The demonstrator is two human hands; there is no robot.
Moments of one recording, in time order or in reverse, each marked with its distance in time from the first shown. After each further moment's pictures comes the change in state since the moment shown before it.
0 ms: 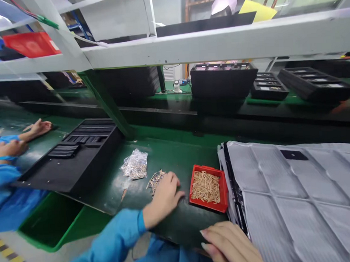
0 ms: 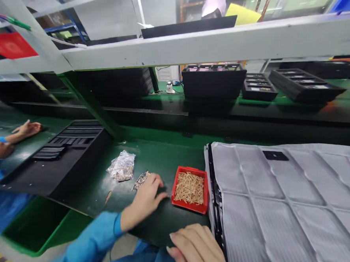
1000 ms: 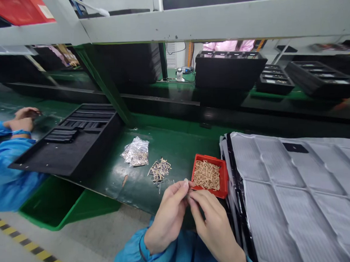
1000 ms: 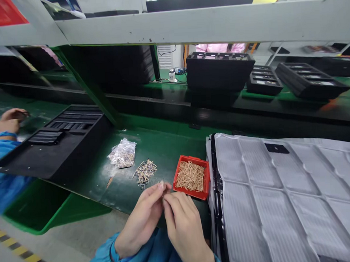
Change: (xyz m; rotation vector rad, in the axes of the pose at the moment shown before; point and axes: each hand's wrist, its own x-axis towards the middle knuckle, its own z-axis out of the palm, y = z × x) left_hand -0.073 0.071 -0.006 -1.639 0.069 -0.619; right_hand 0.005 -0.003 0.055 0.033 -0.061 0.252
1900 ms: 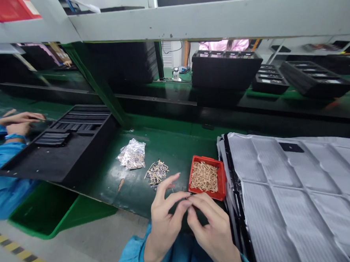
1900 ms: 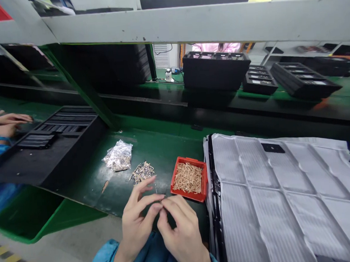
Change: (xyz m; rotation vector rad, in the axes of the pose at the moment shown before) left_hand -0.011 -0.004 -0.024 0.922 0.027 0.885; right_hand 0.011 -0.008 -0.002 0.182 0.080 0.059
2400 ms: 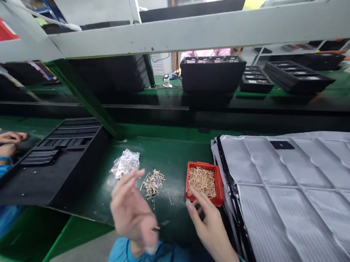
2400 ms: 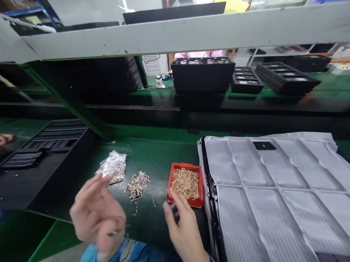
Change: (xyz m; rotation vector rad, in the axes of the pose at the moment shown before) left_hand 0.074 -0.010 -0.015 -0.171 0.615 0.527; right_hand -0.016 0.043 0.011 0.039 0.094 0.293
